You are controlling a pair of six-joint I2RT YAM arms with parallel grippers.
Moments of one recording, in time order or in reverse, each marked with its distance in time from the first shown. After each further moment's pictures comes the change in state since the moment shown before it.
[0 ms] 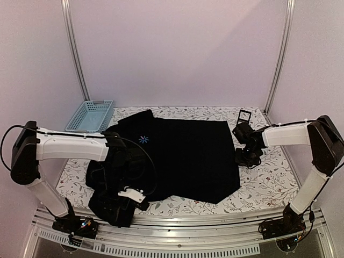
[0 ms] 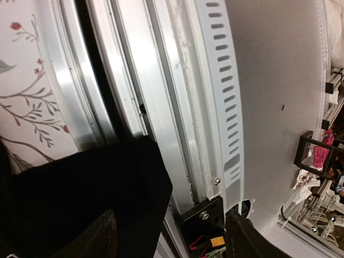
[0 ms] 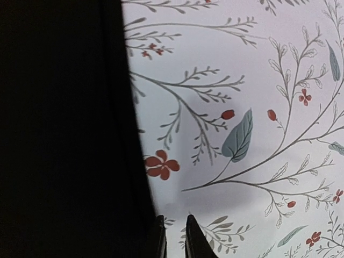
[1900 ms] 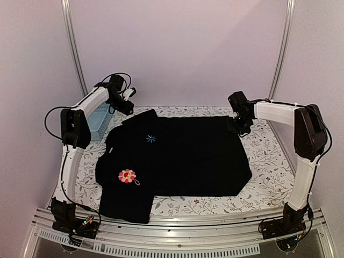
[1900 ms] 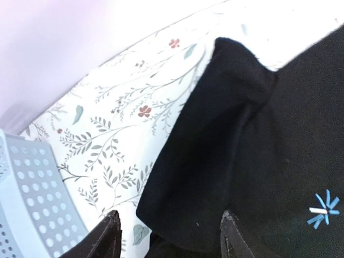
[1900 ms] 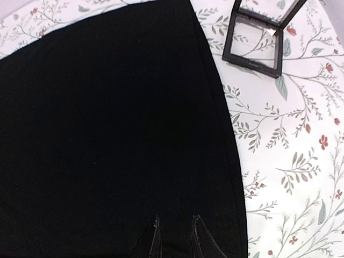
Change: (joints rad) left arm 0.767 0.918 1.449 0.416 -0.367 -0.585; right arm -0.100 0.249 0.550 -0.056 -0.032 -0.219
